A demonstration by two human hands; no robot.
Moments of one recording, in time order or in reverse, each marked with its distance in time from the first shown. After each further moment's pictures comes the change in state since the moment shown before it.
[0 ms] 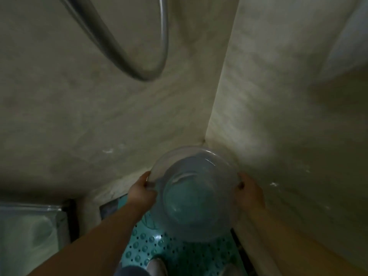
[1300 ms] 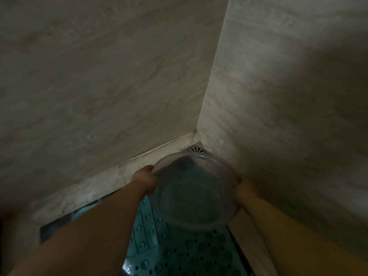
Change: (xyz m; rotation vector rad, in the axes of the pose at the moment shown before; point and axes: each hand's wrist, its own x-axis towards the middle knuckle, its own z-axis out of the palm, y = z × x) left_hand 0.203 -0.063 0.130 0.364 -0.167 0.039; right_hand 0.165 0.120 0.131 -0.141 -0.054 0.305
